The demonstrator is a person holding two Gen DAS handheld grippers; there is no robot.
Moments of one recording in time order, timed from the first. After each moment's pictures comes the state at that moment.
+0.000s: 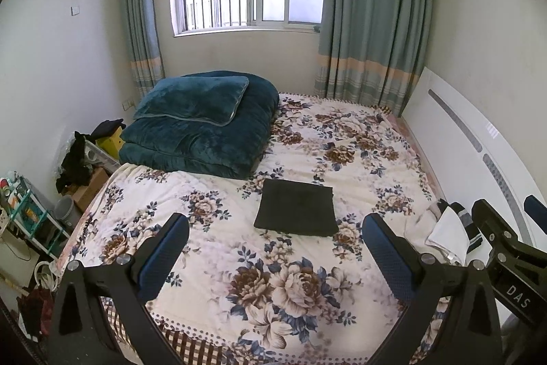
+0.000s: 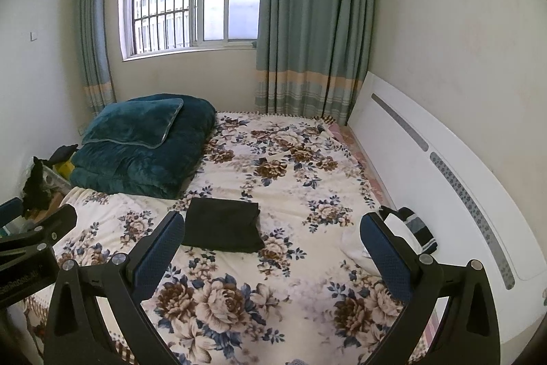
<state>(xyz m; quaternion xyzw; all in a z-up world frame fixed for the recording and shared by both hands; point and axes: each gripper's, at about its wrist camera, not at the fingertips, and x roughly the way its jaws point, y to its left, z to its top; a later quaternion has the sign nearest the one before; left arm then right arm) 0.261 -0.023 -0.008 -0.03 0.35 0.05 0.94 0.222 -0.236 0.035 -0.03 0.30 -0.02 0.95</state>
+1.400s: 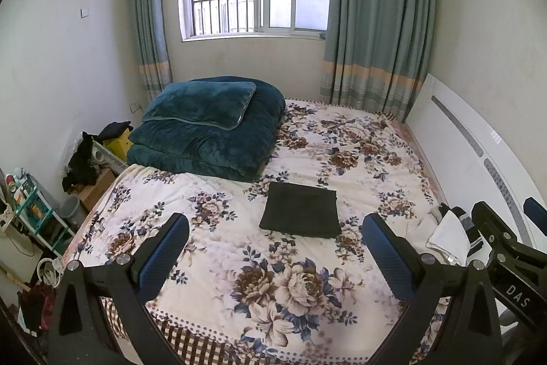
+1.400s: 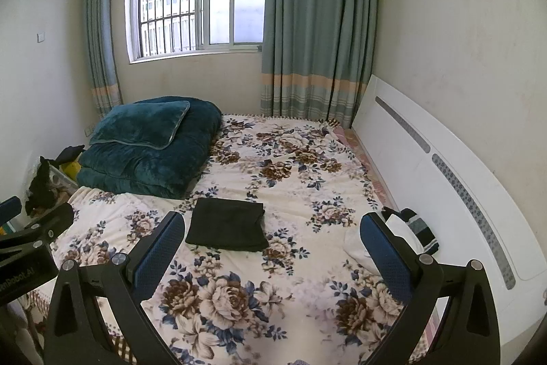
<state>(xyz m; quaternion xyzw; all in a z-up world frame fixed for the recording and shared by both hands) 0.239 -0.025 0.001 -0.04 0.33 0.07 0.94 0.213 -0.224 0.034 -0.03 0.30 -0.02 0.95</state>
